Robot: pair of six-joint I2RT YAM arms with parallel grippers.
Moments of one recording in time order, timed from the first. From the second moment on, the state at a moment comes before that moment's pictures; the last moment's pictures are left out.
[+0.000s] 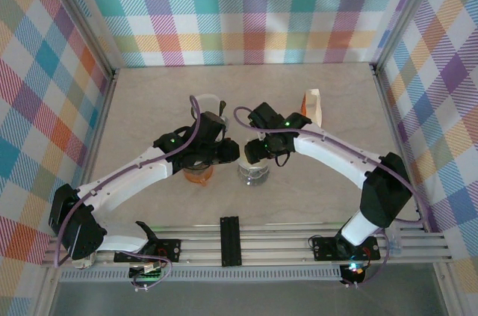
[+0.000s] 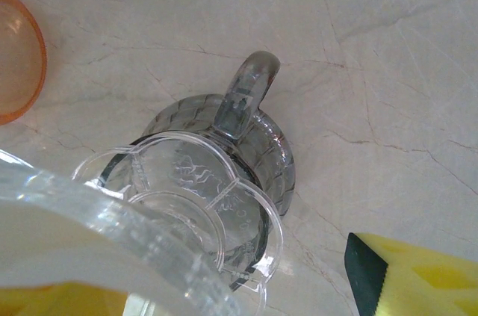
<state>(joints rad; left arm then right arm) -0.77 1.32 1.10 -0.63 0.10 -0.76 0.79 1.60 1.33 -0.92 0.05 0.37</state>
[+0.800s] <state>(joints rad) -0.77 1.32 1.10 -0.63 0.10 -0.76 0.79 1.44 1.37 -0.91 0.09 0.36</state>
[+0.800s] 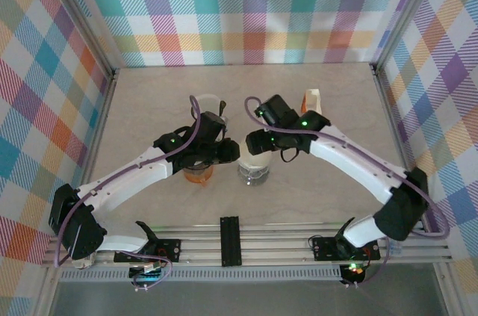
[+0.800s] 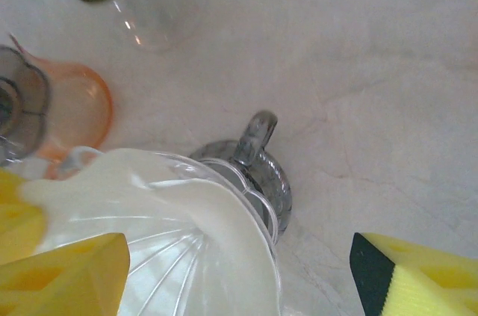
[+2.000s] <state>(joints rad) -0.66 0.95 1.15 -0.79 -0.07 -0.77 0.79 1.15 1.25 -0.77 0.18 0.36</state>
